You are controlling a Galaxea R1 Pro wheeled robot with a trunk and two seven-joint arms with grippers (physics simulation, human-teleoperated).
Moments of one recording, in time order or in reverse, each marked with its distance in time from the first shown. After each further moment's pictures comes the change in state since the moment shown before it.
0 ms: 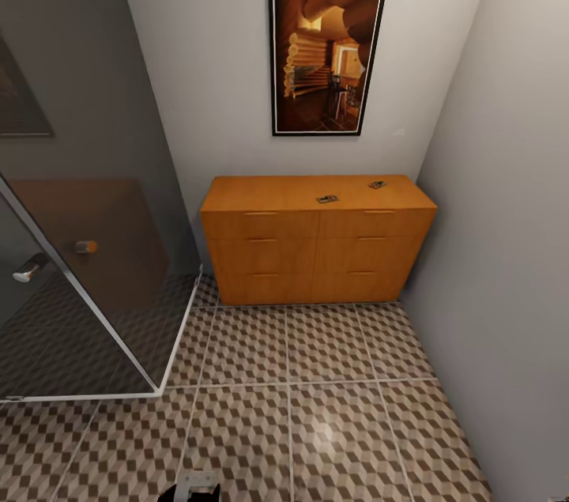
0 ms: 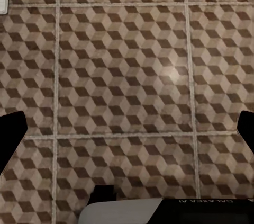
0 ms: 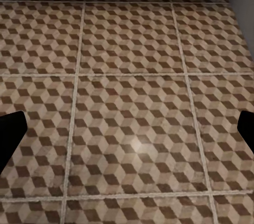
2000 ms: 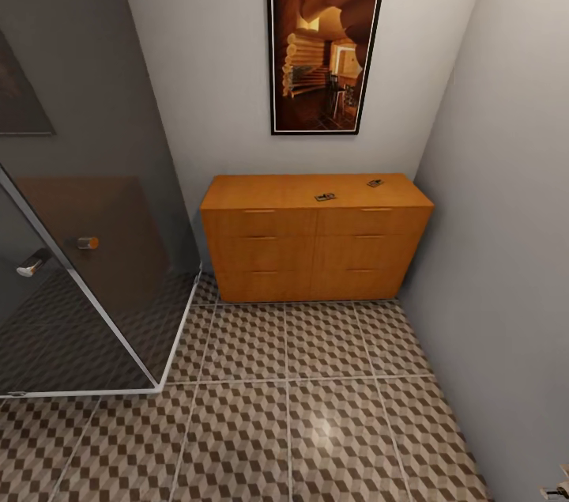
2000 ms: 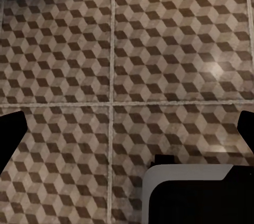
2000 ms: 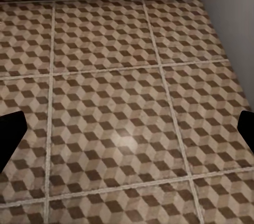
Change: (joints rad) left arm 0.001 -0.011 -0.009 0.578 0.011 -0.571 -0.023; right arm 0.000 -0.020 0.000 -0.003 -0.106 0.002 -0.004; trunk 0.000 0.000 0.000
